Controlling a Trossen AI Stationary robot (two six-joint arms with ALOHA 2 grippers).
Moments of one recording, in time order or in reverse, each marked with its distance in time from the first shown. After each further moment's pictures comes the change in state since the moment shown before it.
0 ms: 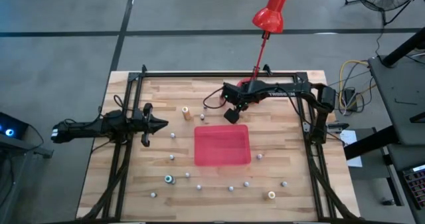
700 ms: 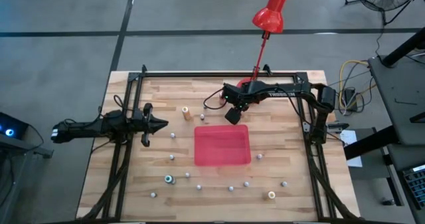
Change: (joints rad) left arm 0.000 0.000 0.000 0.000 0.000 0.000; right arm 0.002 0.000 -0.008 -0.002 0.006 -0.033
